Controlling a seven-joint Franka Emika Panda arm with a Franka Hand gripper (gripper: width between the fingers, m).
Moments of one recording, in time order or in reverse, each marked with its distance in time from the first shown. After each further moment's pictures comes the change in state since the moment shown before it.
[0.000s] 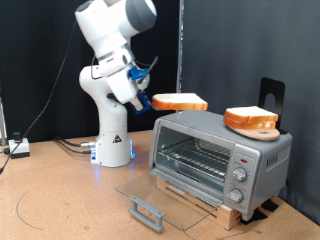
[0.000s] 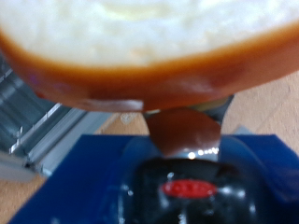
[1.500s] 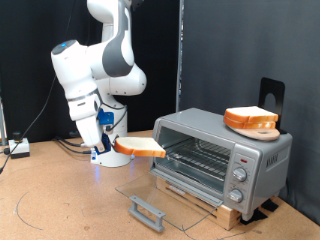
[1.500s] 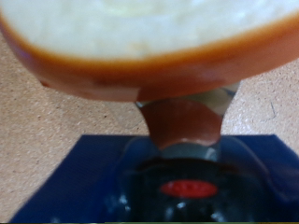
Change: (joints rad) arm -0.055 0.218 -0.050 -0.135 -0.187 0.294 -0.324
